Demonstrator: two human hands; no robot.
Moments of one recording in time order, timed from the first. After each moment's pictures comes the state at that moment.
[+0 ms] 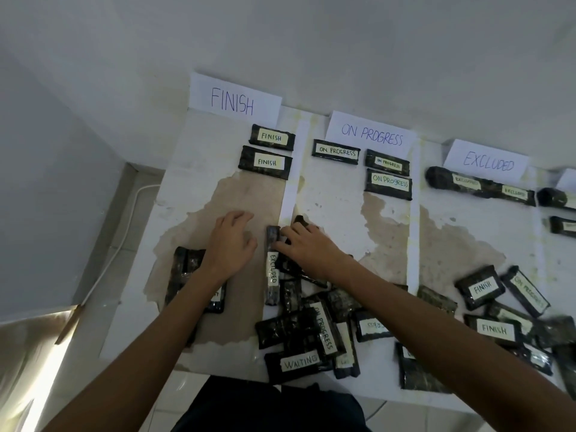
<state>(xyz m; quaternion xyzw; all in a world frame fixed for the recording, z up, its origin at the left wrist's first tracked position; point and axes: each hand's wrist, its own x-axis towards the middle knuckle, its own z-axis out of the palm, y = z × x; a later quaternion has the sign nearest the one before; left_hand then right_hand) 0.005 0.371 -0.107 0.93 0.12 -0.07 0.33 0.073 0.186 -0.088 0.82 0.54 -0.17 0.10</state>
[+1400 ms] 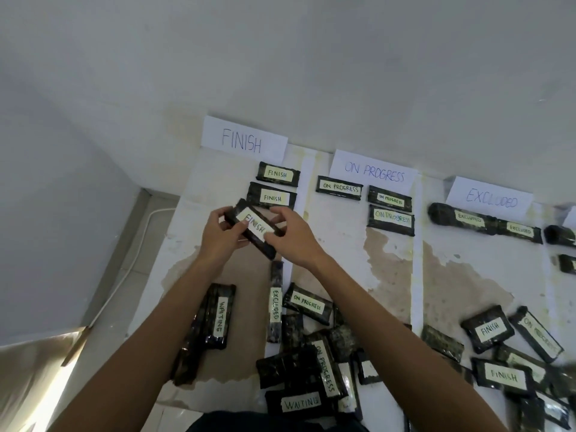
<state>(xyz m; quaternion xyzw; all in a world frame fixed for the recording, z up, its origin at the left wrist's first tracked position) 0.067 0.397 -0.067 0.60 0.38 0.01 0.70 0.125 0.255 -0.053 0.84 0.13 -0.29 -0.43</state>
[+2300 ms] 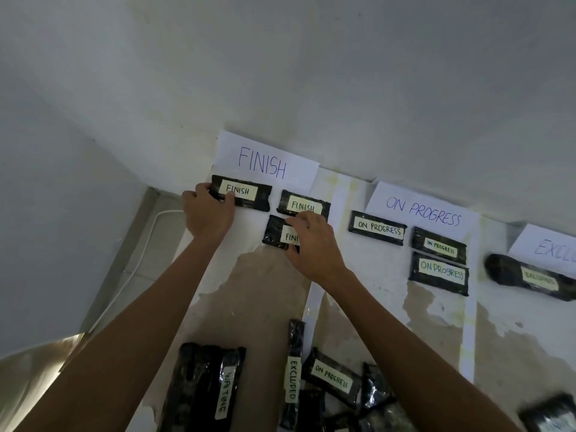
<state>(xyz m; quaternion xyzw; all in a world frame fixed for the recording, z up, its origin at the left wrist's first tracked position) 0.194 0.502 -0.147 0.81 0.47 0.05 0.34 0.213 0.292 -0.119 0.93 0.29 -0.13 -0.20</state>
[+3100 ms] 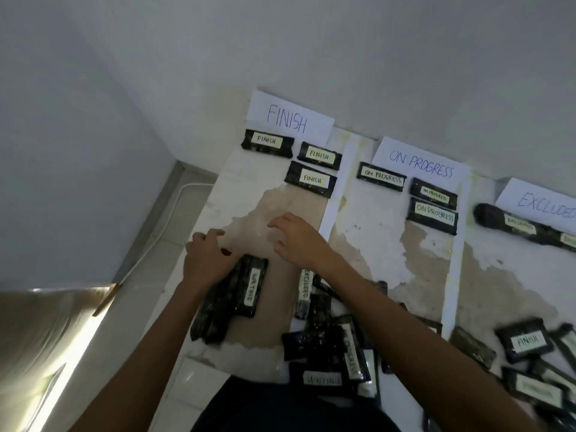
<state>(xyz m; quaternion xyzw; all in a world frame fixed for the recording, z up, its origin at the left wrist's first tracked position) -0.042 0.445 -0.090 0.85 0.39 -0.15 0.32 0.079 0.284 -0.075 0.86 0.37 -0.28 -0.22</state>
